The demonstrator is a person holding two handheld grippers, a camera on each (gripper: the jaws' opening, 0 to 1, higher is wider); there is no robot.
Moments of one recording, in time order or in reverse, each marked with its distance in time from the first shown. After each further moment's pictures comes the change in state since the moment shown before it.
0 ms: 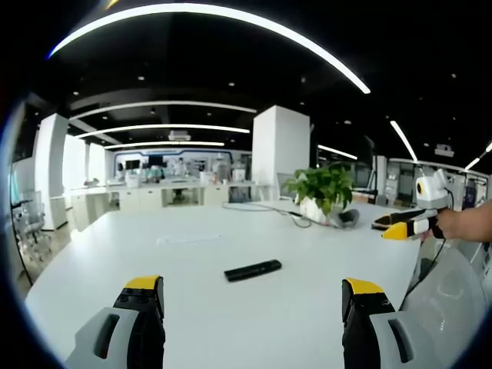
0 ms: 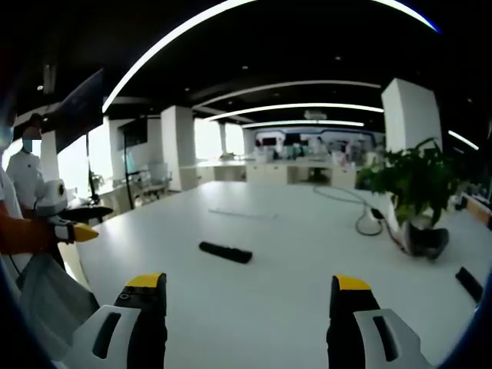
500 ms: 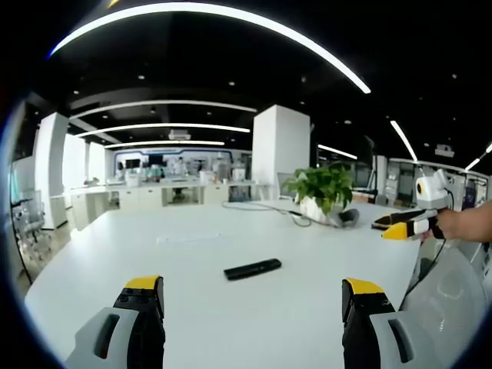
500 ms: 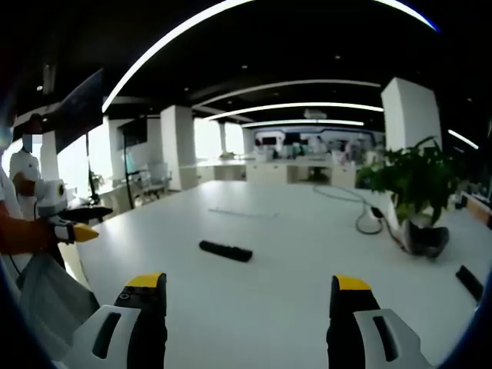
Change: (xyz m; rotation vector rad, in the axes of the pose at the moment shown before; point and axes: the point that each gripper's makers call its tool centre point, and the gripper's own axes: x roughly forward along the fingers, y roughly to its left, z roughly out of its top) left arm -0.001 0.000 -0.002 -0.003 0.002 0.000; right arm 0.000 0.000 -0.002 0.004 0.004 0.002
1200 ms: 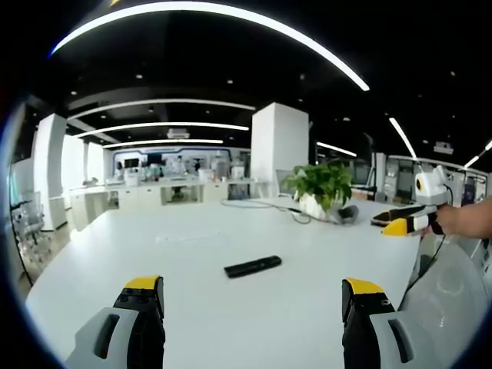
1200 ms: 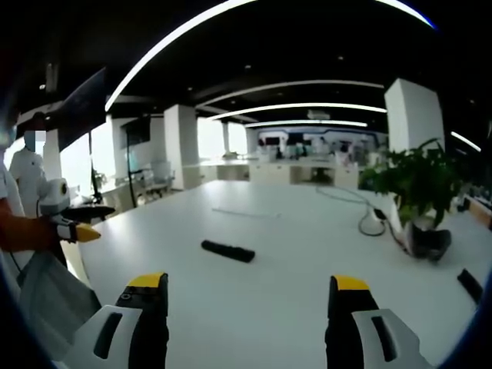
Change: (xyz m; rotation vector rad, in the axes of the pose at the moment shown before) left arm 0.000 0.000 -0.004 0.013 0.016 -0.008; right arm 0.001 0.005 0.001 -0.014 0.000 0.021
